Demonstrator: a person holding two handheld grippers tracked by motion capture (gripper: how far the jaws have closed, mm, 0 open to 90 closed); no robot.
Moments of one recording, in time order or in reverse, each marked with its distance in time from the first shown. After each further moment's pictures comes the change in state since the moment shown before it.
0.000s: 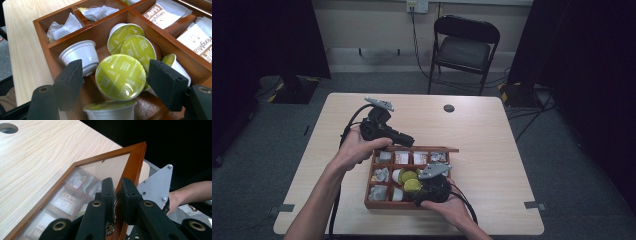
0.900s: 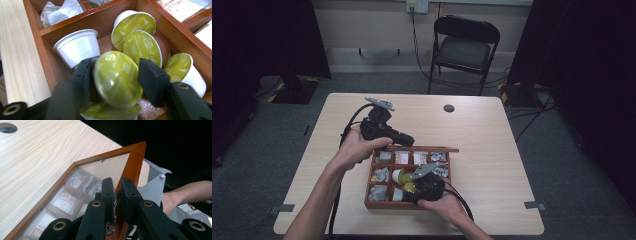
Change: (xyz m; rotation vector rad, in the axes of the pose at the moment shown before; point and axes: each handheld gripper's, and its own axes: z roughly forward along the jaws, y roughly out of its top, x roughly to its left) left arm 0.000 0.001 0.000 0.010 -0.002 0.005; right arm 0.002 0.008 0.015 0.131 0.013 -0.072
